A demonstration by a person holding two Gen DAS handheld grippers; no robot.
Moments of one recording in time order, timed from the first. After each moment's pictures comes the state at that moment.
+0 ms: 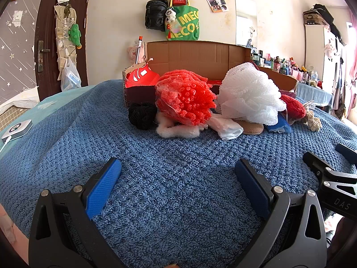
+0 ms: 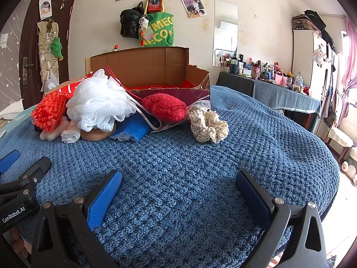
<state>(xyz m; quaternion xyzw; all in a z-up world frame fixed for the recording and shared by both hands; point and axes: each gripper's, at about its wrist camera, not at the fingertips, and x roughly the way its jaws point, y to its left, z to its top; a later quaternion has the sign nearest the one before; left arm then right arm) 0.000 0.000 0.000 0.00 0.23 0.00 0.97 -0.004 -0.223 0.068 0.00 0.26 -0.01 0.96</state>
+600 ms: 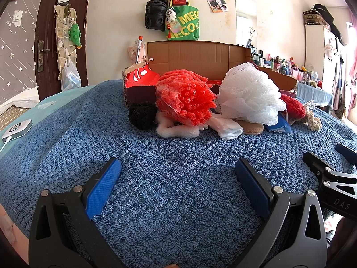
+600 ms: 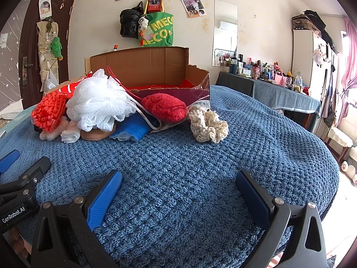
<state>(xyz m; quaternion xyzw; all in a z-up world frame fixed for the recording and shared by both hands) 0.000 0.000 0.000 0.00 0.23 0.00 0.97 -0.004 -0.222 0.069 0.00 0.26 -0.01 0.96</state>
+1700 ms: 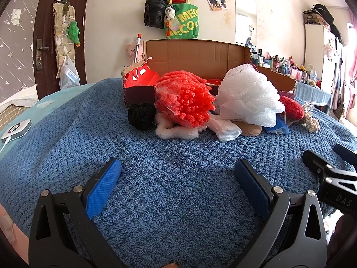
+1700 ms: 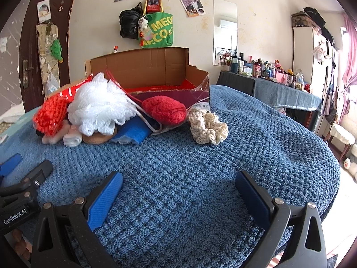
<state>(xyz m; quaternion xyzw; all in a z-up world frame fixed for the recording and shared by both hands) 0.007 0.001 0.008 -0.01 0.24 -0.01 0.97 -0.004 -0.226 0.072 0.02 0.27 0.00 0.96</state>
